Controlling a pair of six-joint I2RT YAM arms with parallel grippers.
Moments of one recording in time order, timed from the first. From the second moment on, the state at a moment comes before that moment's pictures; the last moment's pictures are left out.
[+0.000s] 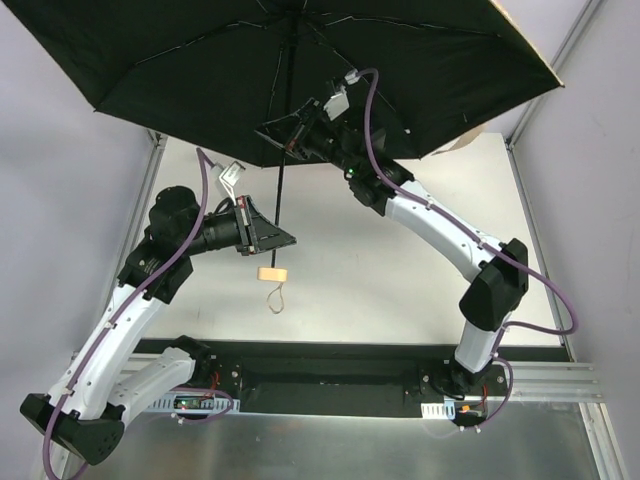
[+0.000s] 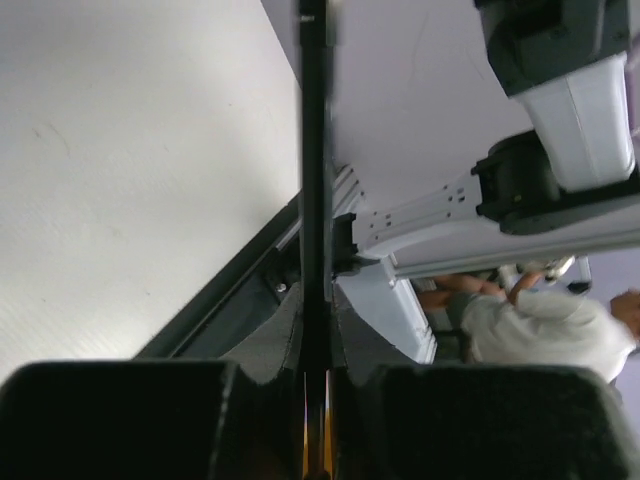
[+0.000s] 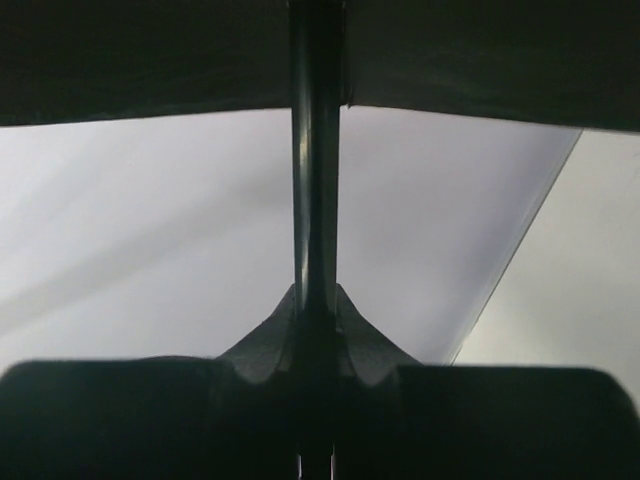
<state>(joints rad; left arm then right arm) -0.41 0.85 1.00 -0.40 0.72 -0.89 0.78 1.79 1.78 0.12 -0.23 1.14</state>
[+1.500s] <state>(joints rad) -0.80 0.91 1.13 -0.71 0.19 -0.64 0.62 2.02 2.49 -0.84 0.39 0.77</state>
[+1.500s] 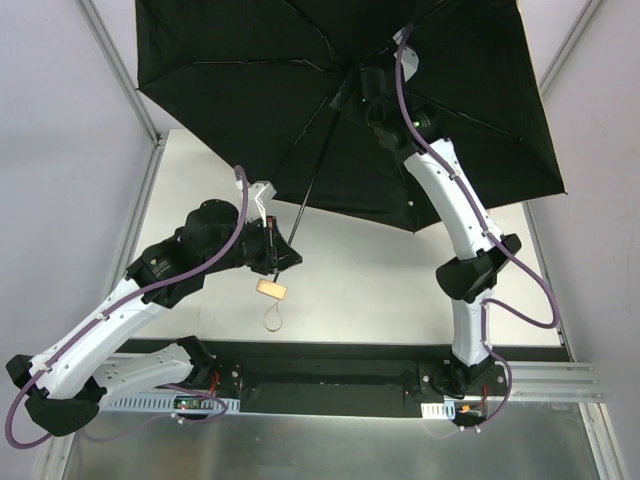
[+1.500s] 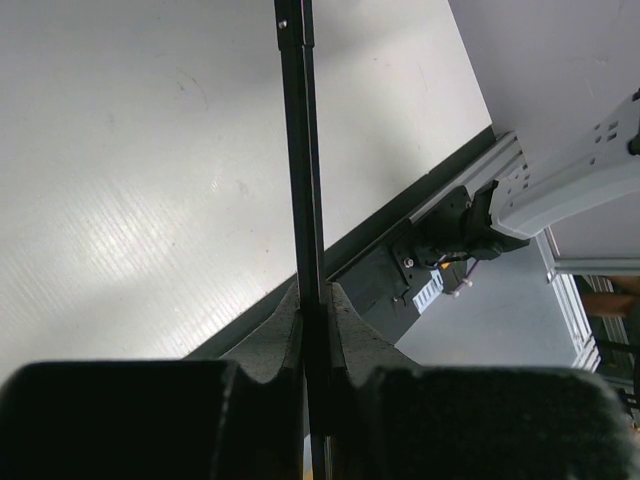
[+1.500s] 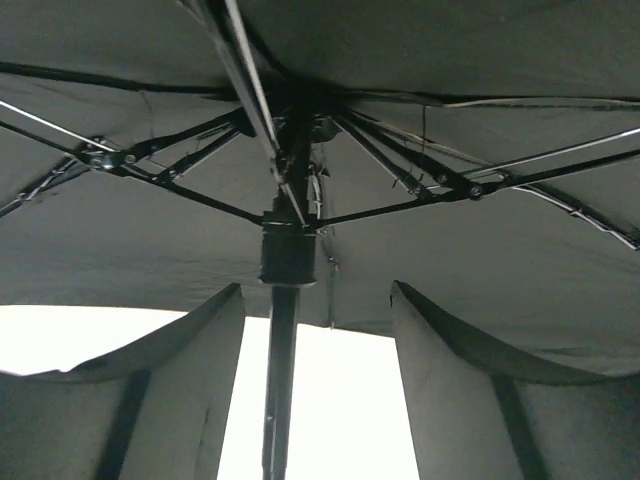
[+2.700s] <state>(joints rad) -1.06 1.00 1.20 -0.81 -0.17 -0.68 0.71 2.08 2.49 -0.70 0.59 0.42</state>
